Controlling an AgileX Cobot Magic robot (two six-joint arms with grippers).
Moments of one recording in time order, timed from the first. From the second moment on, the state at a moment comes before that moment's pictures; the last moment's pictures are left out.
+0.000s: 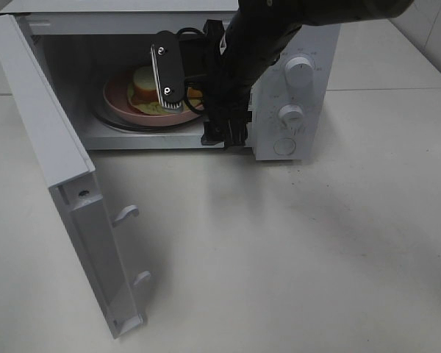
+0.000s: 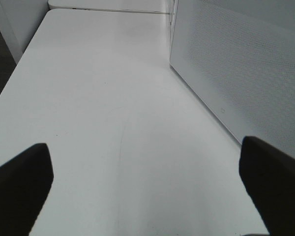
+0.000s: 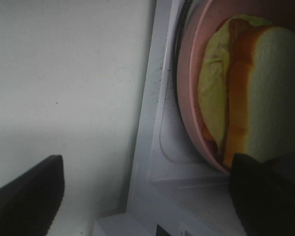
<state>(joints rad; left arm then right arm) 0.01 0.00 -0.52 -0.01 1.07 -0.04 0.64 1.99 -1.51 -0.11 0.50 -1.09</state>
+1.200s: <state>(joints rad) 0.01 0.00 -0.52 -0.01 1.07 -0.04 0.64 2.38 -1.96 -0.11 0.49 -1.06</state>
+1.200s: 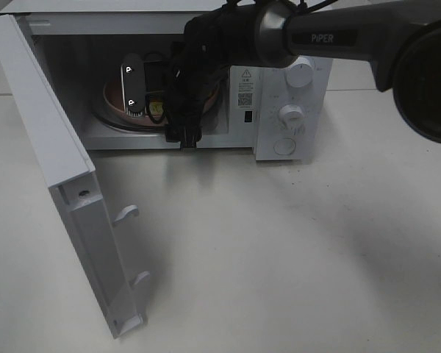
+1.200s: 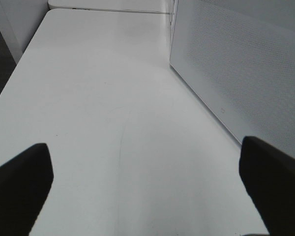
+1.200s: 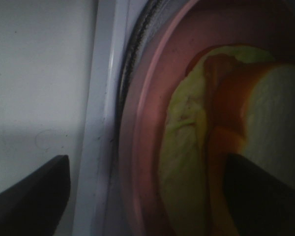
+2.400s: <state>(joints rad) 0.01 0.00 -0.52 -0.01 1.07 -0.04 0.64 2.47 -2.05 -0.02 0.56 -1.01</state>
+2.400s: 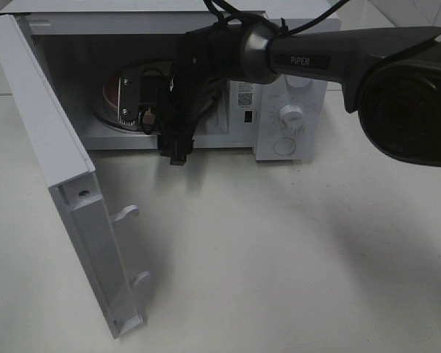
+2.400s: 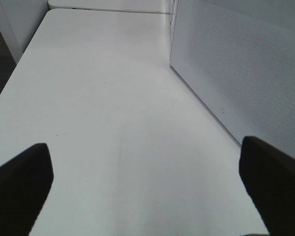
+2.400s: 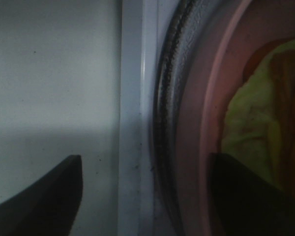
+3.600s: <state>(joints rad) 0.01 0.00 -0.52 -0.01 1.07 -0.04 0.64 2.37 -2.00 0.01 0.69 -1.21</state>
